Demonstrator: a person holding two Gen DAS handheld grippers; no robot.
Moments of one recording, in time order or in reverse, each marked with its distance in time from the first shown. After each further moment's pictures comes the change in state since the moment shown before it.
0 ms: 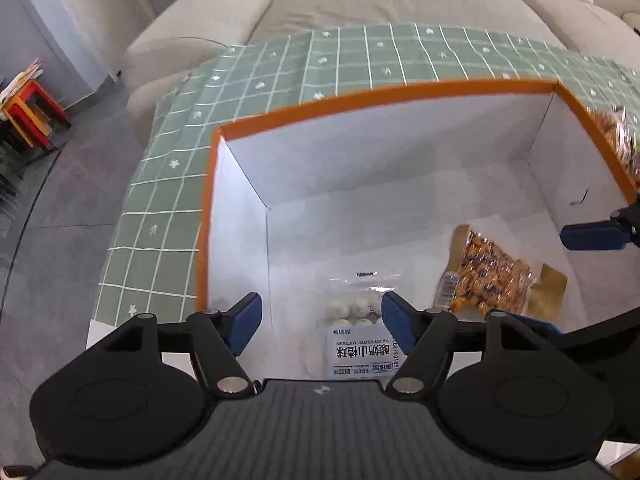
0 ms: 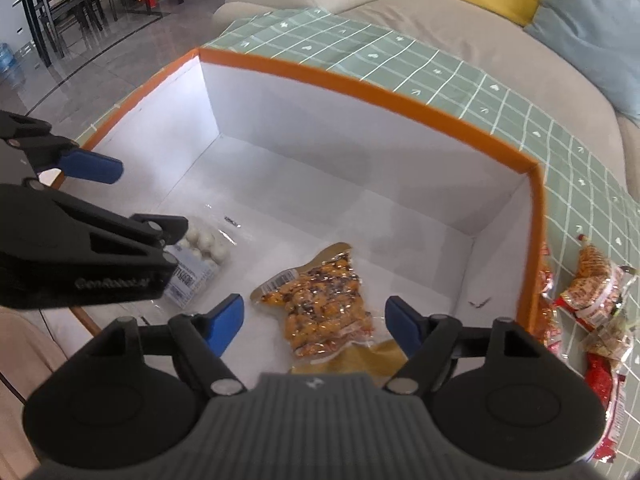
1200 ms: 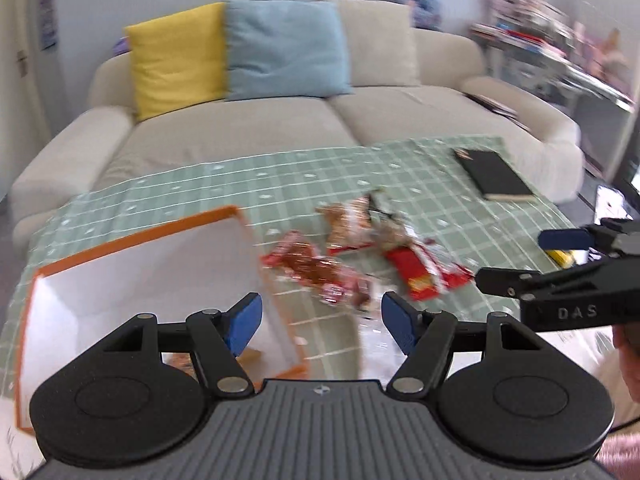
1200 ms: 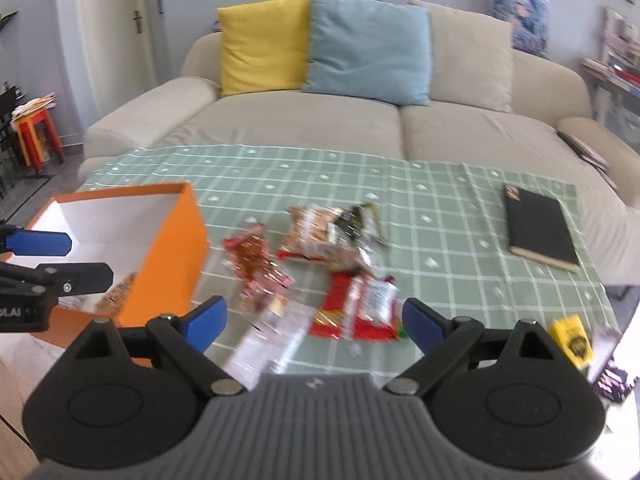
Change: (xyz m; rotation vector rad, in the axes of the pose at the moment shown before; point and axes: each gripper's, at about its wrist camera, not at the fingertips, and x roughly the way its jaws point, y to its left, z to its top) left arm -0.125 -0.181 -0.034 0.177 -0.384 -0.352; right arm -0.178 -0.178 -0.197 0.392 -0.355 -0.257
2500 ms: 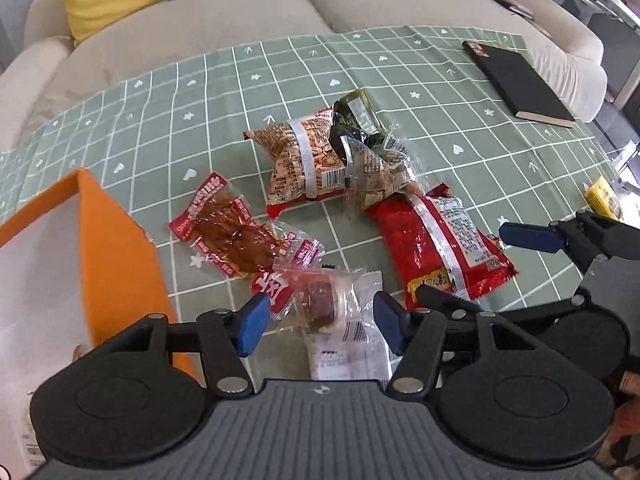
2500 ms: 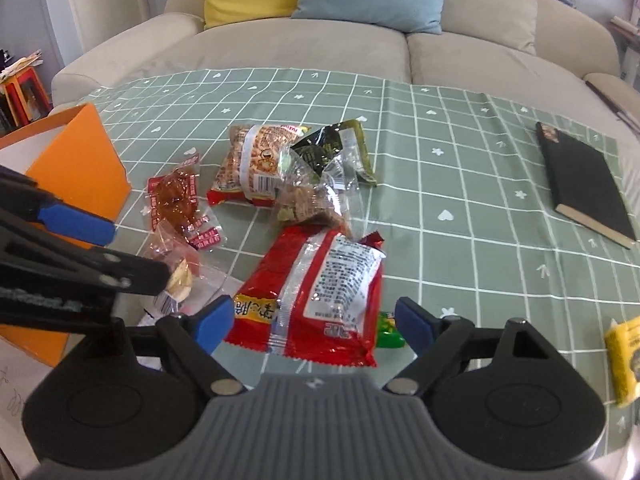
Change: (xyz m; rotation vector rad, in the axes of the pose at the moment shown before) left arm 0.178 -0.038 0.039 0.015 0.356 -0.017; right arm 0.155 -0.042 -0.010 -0.029 0.178 0.028
